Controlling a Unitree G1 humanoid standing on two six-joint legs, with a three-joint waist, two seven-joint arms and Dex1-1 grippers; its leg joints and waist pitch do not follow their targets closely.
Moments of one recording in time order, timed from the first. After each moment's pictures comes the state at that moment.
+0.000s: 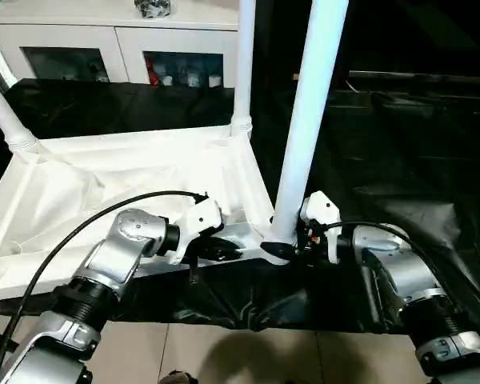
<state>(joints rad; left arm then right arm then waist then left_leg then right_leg) -0.53 0.36 -0.30 0.44 0.00 0.20 -1.10 -0.46 -0.27 0.16 0.52 0.08 0.08 0.93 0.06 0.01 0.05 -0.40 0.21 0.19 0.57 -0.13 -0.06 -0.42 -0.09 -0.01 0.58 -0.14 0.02</state>
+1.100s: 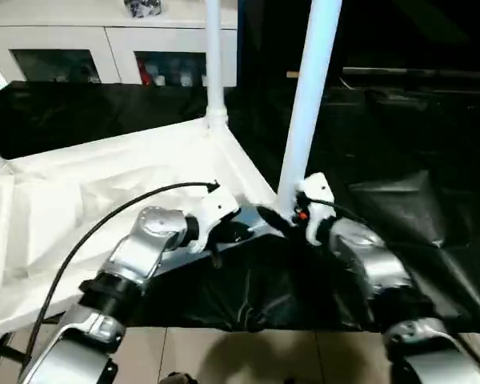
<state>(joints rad) -0.56 0.30 -0.29 0.47 0.02 0.23 -1.01 -0.52 -0.20 0.09 0.62 0.08 0.08 0.74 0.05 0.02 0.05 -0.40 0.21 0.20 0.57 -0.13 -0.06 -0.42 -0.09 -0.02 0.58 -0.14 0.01</state>
